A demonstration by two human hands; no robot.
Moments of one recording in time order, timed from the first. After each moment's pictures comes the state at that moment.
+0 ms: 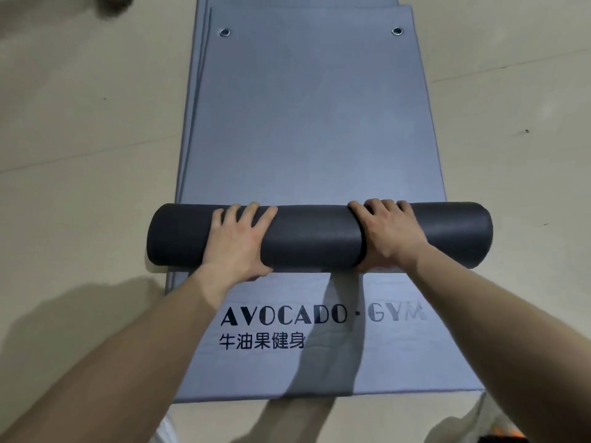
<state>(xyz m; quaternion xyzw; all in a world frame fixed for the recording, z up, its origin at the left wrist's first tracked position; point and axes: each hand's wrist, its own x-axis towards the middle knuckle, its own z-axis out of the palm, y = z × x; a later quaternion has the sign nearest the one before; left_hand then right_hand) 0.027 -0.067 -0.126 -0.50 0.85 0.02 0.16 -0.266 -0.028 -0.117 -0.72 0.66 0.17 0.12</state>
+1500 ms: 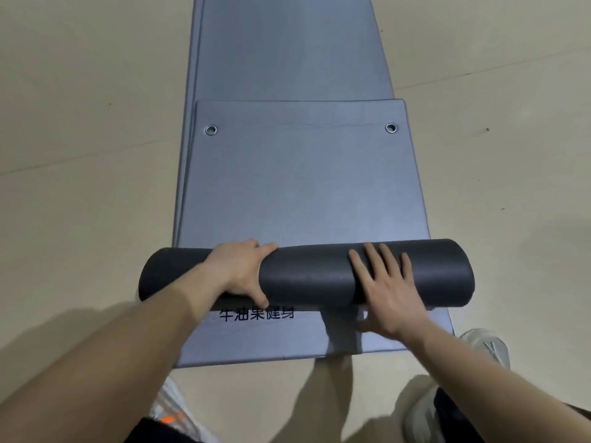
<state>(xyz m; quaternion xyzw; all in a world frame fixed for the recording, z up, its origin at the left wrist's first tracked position) 0.020 -0.012 -0.064 -0.42 0.82 0.22 0.33 -0.249 0.133 -0.089 -0.70 0.67 0.19 0.18</state>
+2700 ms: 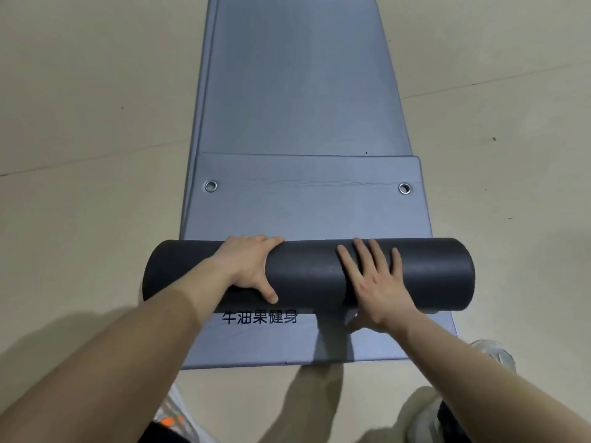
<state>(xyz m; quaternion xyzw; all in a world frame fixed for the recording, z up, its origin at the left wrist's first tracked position) 0.017 -0.021 -0.059 -0.44 0.83 0.24 0.26 -0.225 0.113 -0.076 -0.71 0.65 0.21 0.18</state>
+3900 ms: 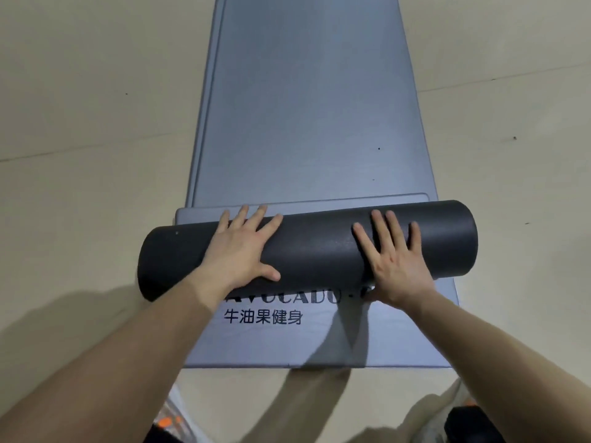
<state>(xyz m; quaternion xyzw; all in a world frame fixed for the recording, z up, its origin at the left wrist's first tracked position) 0.034 -0.017 -0.069 -0.52 0.82 0.16 0.18 -0.250 0.071 -0.080 -0.72 0.65 0.22 0.08</state>
